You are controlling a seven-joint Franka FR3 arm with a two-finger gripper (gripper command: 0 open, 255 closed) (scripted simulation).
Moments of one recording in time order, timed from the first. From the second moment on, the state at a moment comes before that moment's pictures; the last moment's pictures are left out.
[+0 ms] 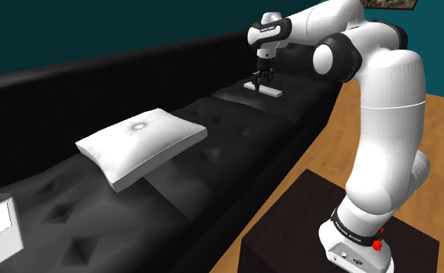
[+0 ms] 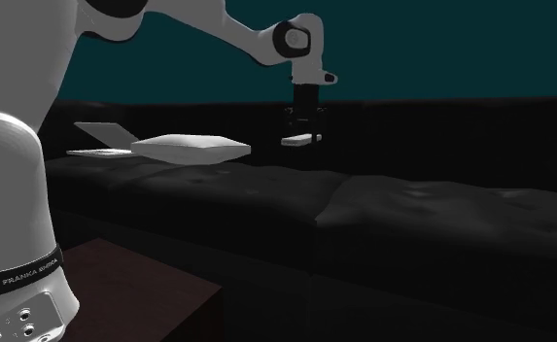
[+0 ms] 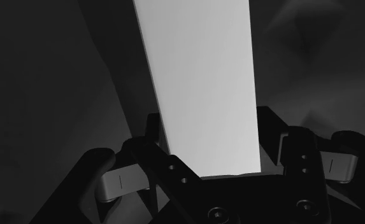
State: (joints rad) arm -0.21 0.41 -0.31 -1.44 0.14 1.82 -0.43
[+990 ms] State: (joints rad) arm -0.19 0.34 -0.31 -1.37 0.12 1.68 -0.39
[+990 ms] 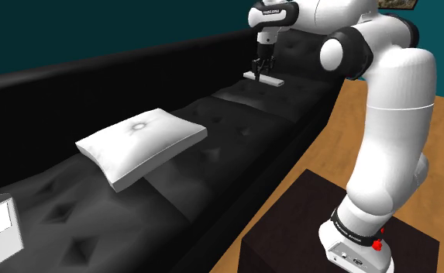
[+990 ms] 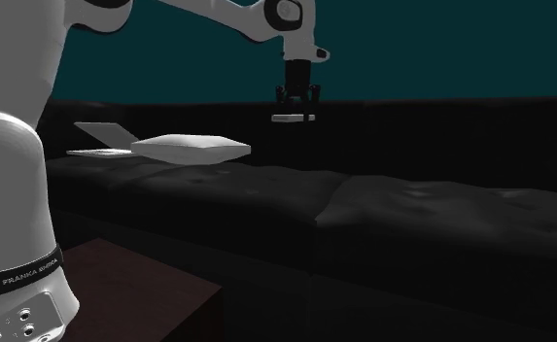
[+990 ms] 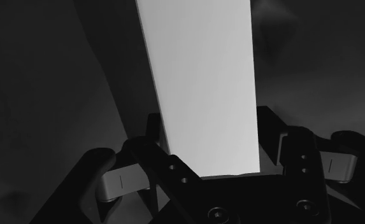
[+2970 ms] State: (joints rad) arm 0.18 -0.24 0.03 -2.08 0.03 1.84 0.30
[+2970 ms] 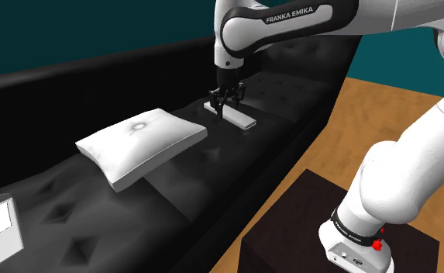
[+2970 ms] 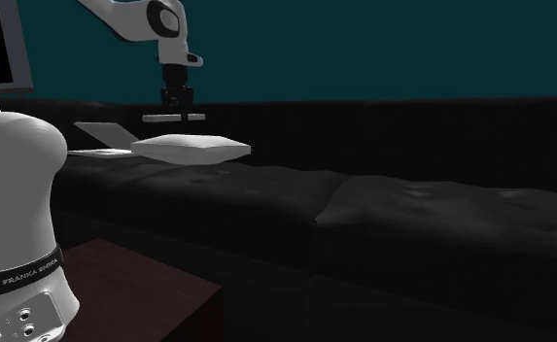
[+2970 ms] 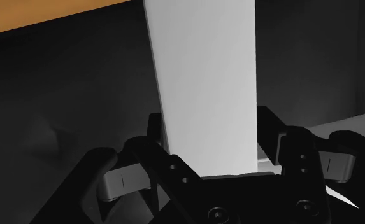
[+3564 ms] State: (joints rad) arm 0.27 -0.24 0.16 -2.09 0.06 1.86 0.51
